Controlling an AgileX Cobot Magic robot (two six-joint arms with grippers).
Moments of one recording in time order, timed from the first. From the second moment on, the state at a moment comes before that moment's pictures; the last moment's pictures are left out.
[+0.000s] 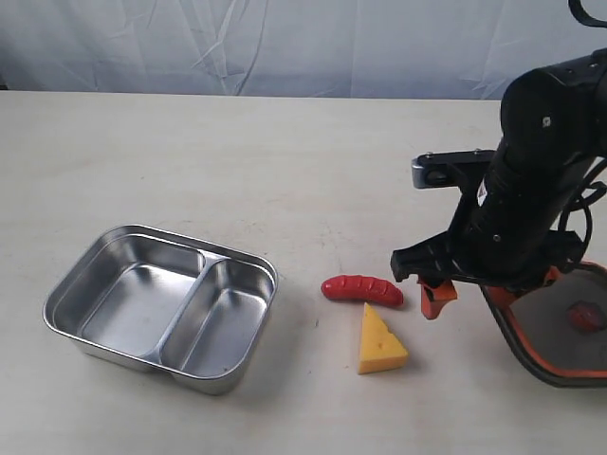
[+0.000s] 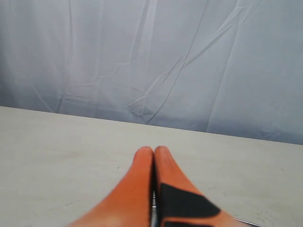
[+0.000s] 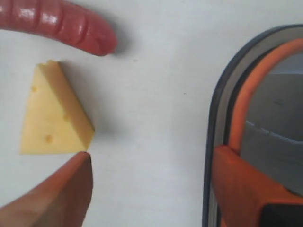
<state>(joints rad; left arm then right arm) -0.20 0.01 -0.03 0.07 0.09 -0.33 0.62 1.61 -0.95 0.05 0.96 0.25</state>
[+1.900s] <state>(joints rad) -0.20 0.01 -0.03 0.07 0.09 -0.33 0.73 1.75 -1.00 0.20 0.84 0.21</state>
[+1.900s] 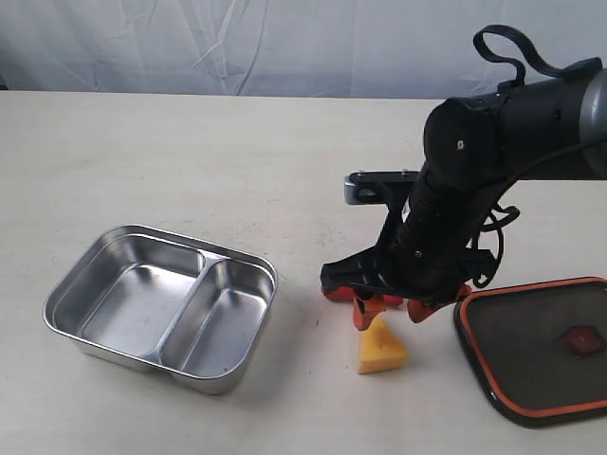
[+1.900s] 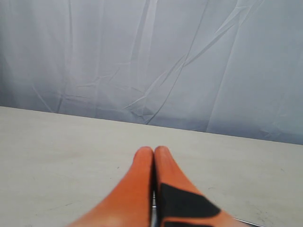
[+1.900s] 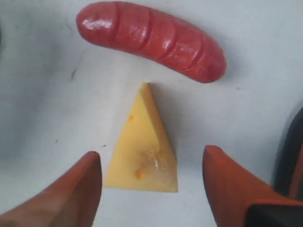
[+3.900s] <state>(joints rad) -0.20 0.01 -0.03 0.07 0.09 -0.33 0.88 1.91 -1.25 0.68 0.69 -0.23</state>
